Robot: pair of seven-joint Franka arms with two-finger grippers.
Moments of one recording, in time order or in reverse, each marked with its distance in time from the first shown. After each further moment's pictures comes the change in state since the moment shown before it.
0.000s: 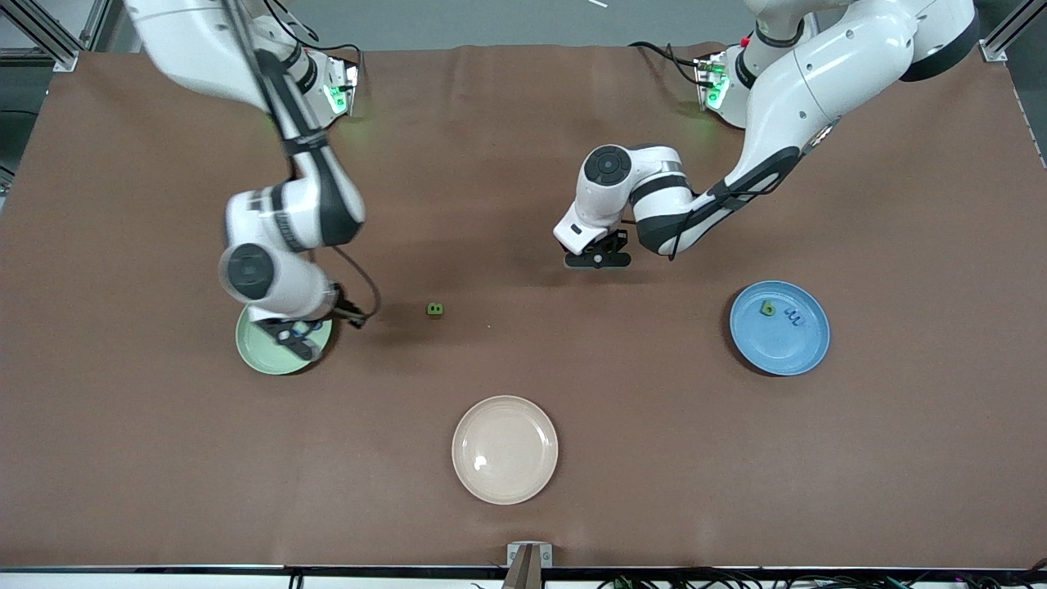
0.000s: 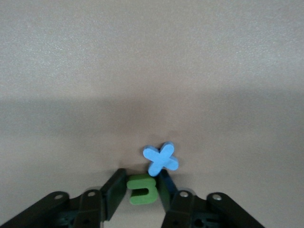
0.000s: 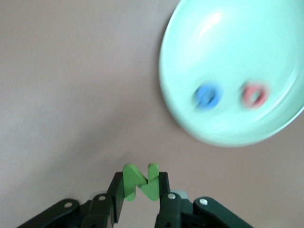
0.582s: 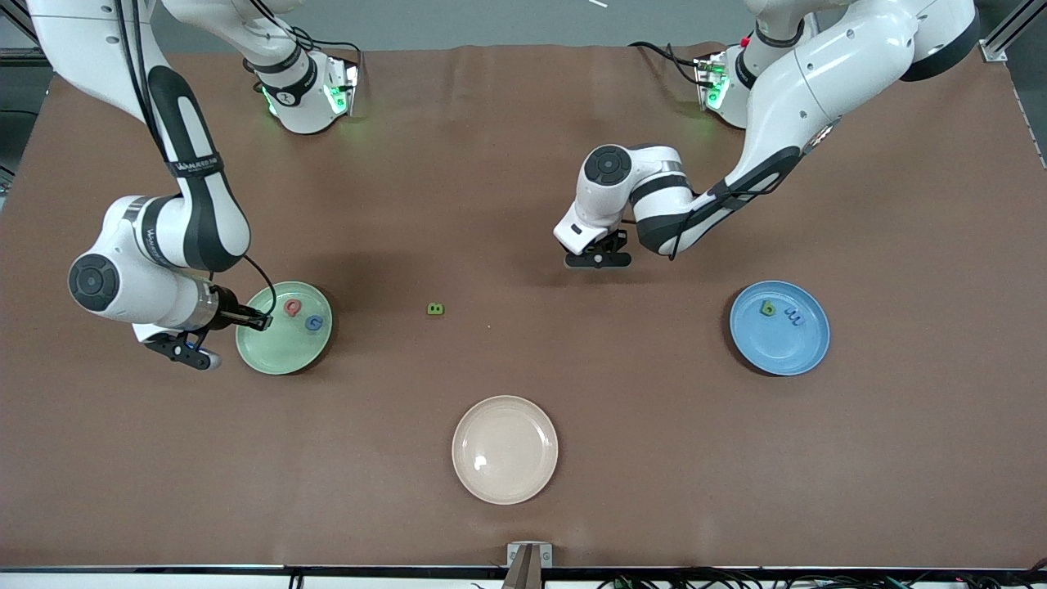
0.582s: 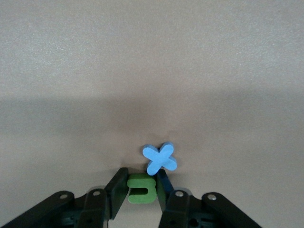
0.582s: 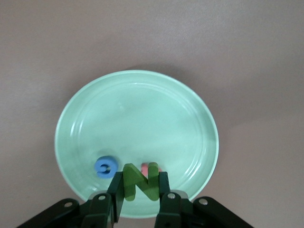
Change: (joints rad) left arm 0.005 0.000 -0.005 0.001 -0.003 -0.001 -0.003; right arm -0.229 -0.019 -0.006 -0.086 -0.001 0.088 -0.437
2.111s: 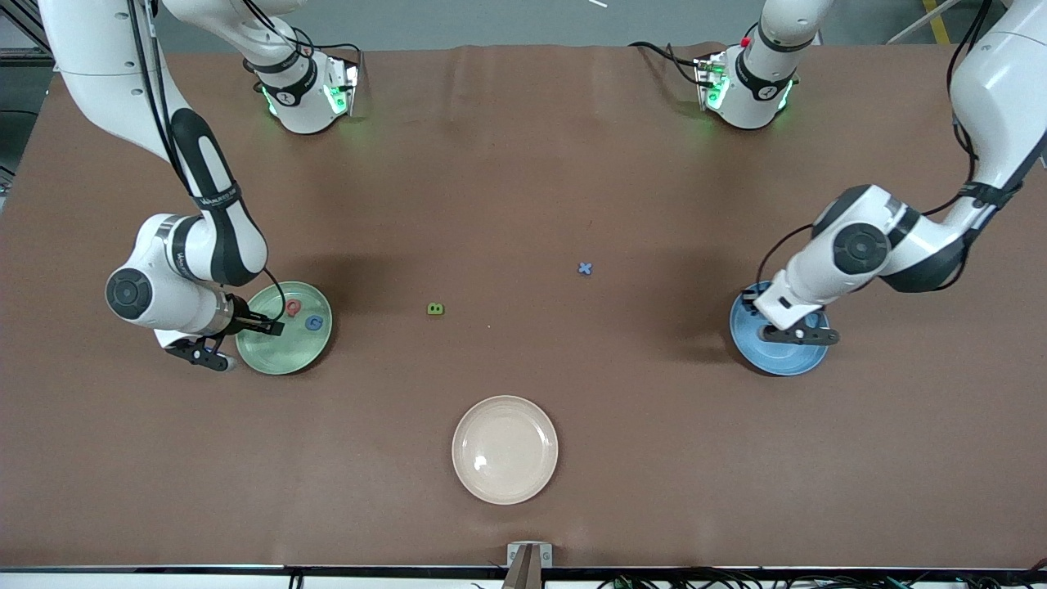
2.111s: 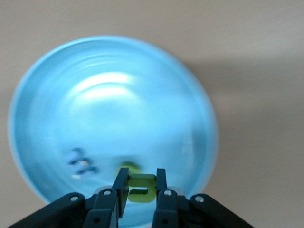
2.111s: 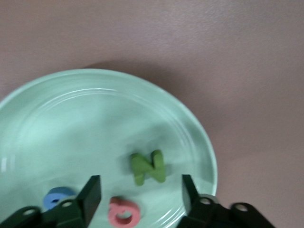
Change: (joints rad) left arm 0.818 -0.003 -0.183 0.017 0.008 -0.230 0.797; right arm -0.025 0.106 0.014 -0.016 0.001 0.086 -0.035
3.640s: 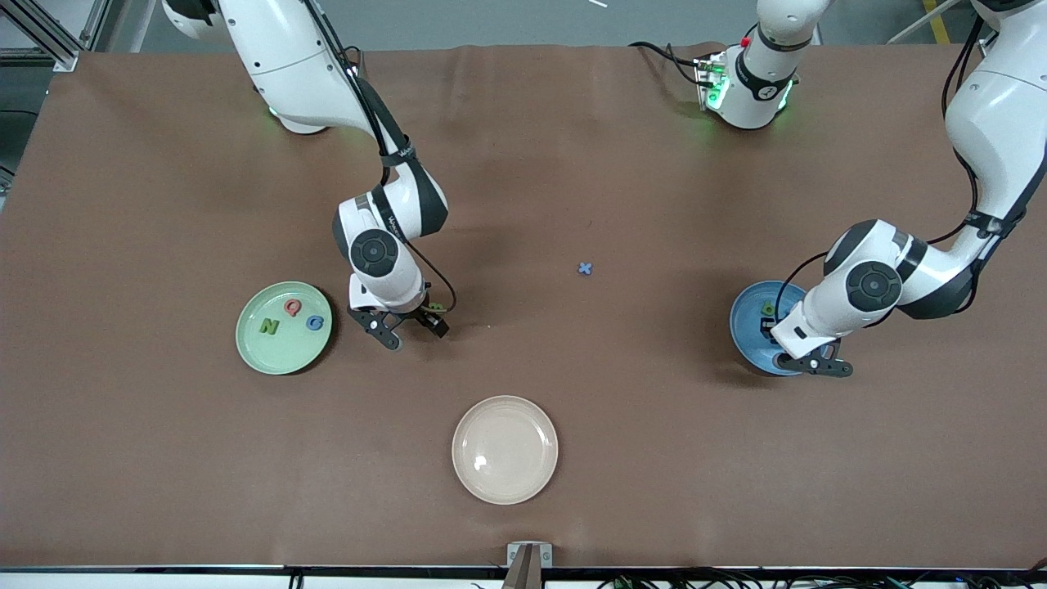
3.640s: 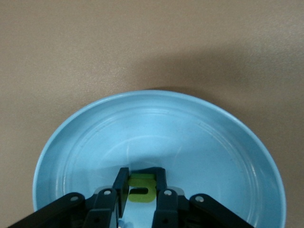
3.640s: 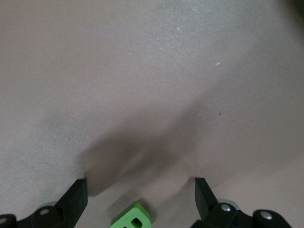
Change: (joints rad) left arm -0.178 0.028 0.201 0.135 0.014 0.083 0.100; right arm 0.517 0.131 0.021 0.093 0.006 0.203 0.921
